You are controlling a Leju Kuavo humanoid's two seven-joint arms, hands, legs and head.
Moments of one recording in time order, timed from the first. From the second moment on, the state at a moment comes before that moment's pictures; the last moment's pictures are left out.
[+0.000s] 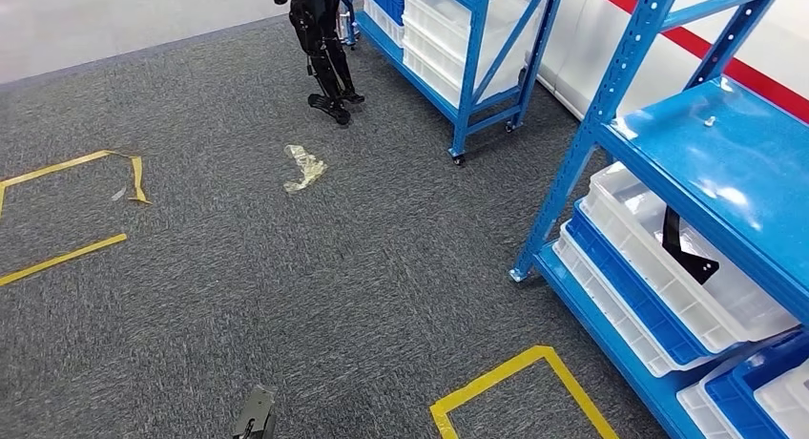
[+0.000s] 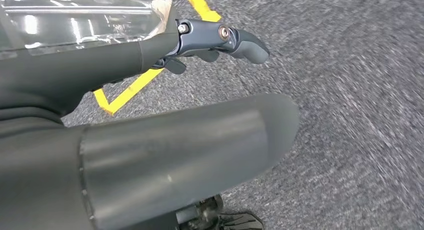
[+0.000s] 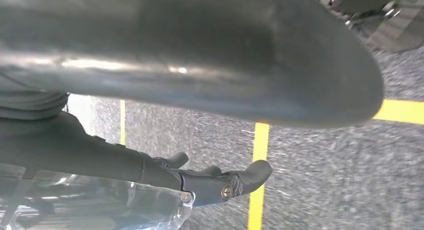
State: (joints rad) left arm -0.23 -0.09 -0.48 -0.26 0.29 0.36 0.01; right arm -0.14 0.03 0.42 -0.17 0.37 -0.22 0.27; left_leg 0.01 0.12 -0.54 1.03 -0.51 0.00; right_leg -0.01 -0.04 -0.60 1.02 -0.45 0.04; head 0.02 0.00
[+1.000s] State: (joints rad) left arm -0.22 -0.11 -0.37 -0.27 0.19 0.34 0.01; right arm -0.15 0.03 0.41 -0.17 0.39 -0.23 0.27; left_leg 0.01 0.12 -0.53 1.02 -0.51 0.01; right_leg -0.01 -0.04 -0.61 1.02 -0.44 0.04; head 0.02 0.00
